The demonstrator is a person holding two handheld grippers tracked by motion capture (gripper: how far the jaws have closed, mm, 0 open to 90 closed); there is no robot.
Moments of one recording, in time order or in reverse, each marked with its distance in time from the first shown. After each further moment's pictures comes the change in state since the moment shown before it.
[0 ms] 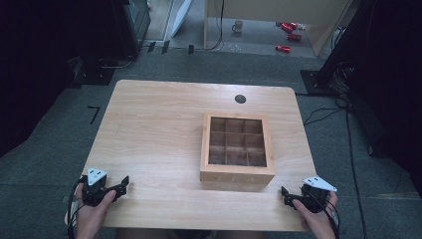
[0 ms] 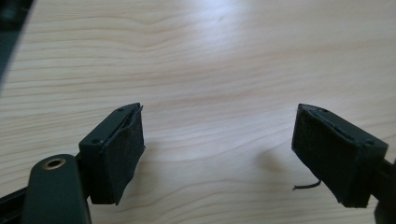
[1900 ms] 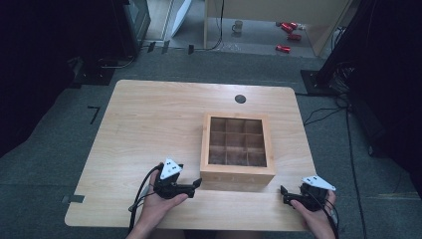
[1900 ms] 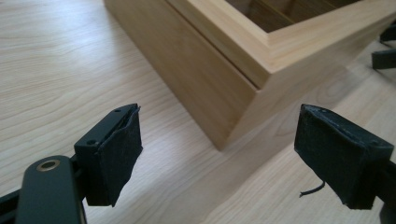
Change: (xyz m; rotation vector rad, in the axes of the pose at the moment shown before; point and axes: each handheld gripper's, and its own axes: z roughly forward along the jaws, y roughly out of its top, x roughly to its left) left arm -0.180 0.043 0.032 -0.010 -0.443 0.254; right arm 0.002 0.002 0.002 -0.001 -0.004 0.003
